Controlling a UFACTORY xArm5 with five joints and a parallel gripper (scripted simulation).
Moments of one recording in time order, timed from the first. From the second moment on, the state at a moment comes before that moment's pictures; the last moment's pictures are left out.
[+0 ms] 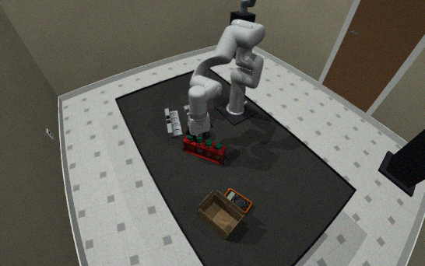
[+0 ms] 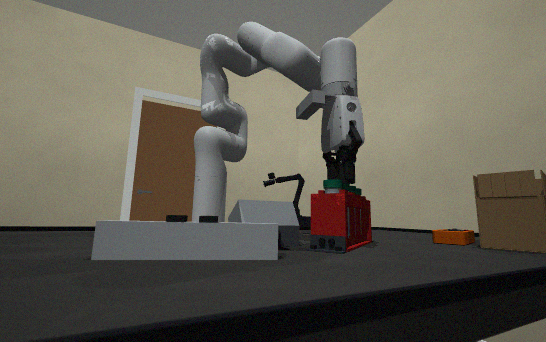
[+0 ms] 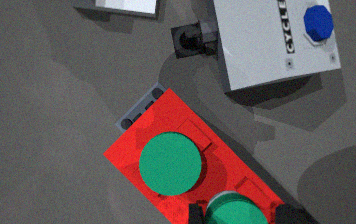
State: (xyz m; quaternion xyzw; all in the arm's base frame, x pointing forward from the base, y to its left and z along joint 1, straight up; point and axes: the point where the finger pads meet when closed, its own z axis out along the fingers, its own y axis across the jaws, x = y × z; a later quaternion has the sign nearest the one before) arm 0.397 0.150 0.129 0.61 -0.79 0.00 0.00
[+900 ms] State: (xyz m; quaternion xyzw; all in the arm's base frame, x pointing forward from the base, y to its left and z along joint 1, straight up) arm 0.397 0.150 0.119 0.61 -0.79 0.00 0.00
